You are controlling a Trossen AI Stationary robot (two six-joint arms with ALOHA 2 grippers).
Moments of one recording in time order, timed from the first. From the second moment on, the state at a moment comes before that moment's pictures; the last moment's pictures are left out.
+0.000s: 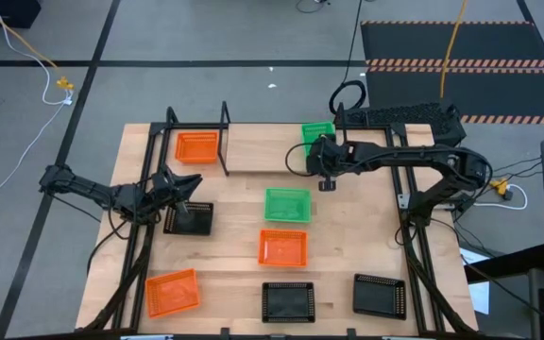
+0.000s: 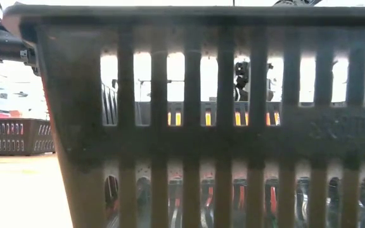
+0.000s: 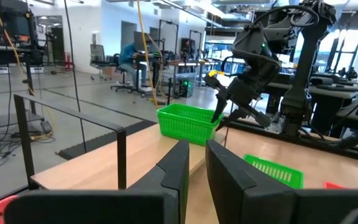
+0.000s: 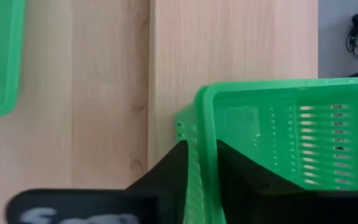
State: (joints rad) left arm -0.30 0.20 0.01 0.32 -0.79 0.00; right arm -0.35 1.51 0.95 -0.45 0.26 -0.49
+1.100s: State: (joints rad) left arm -0.30 0.20 0.01 0.32 -0.79 0.00; right arm -0.34 1.49 1.05 -0.54 0.23 -0.43
